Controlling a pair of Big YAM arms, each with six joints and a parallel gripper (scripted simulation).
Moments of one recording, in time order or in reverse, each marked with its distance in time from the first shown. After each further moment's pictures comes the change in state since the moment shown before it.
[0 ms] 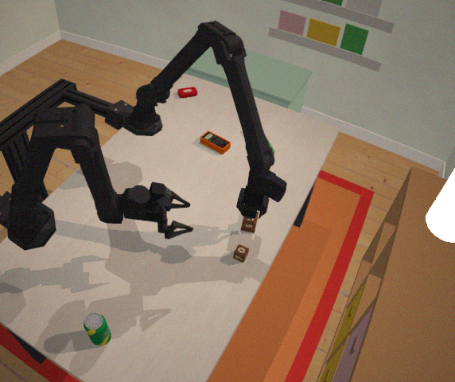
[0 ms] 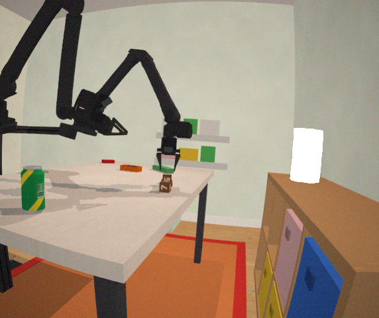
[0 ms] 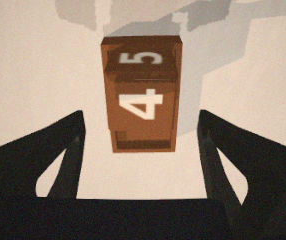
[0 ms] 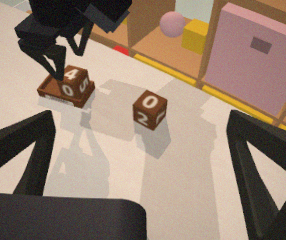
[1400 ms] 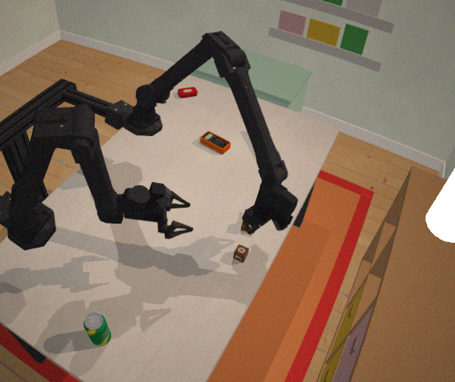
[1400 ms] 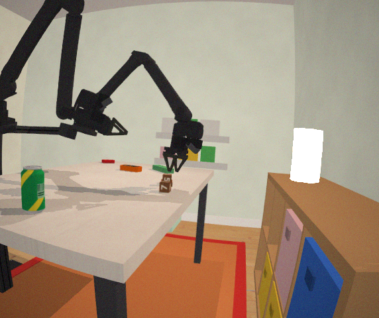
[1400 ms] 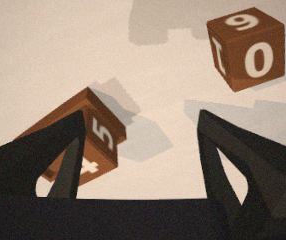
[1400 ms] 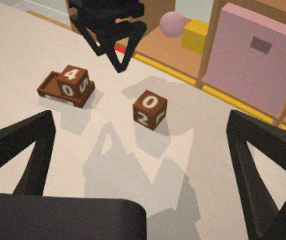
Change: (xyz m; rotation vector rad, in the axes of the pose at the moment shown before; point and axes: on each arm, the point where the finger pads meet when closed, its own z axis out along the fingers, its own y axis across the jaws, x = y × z) left arm -0.063 0.026 -0.006 0.124 -0.006 -1.014; right arm 0.000 0.000 0.000 0.000 0.000 0.000
